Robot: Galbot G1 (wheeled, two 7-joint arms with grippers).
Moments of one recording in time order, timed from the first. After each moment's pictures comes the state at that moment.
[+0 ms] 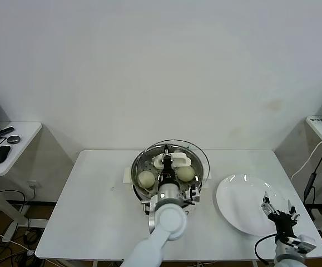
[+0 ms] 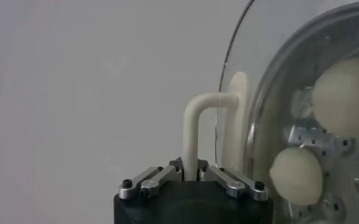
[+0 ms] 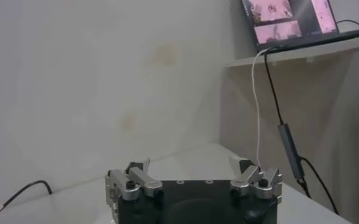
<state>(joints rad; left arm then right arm) 0.90 -1.59 0.13 -1.72 1.63 0.69 0.34 -1.48 1.44 0.87 1.86 0.45 -0.03 0.03</state>
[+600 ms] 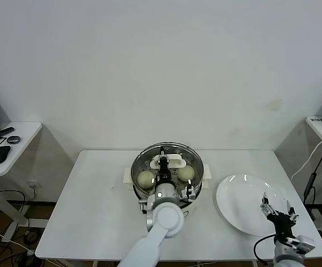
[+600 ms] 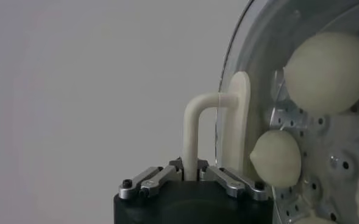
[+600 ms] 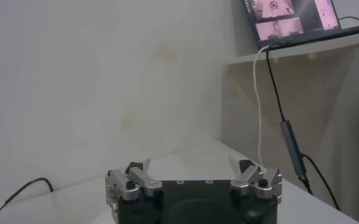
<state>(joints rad) 0.89 -1.59 0.11 -1.68 1.65 0.69 0.35 -1.48 1.45 0.86 1.86 0.44 -0.03 0.03</state>
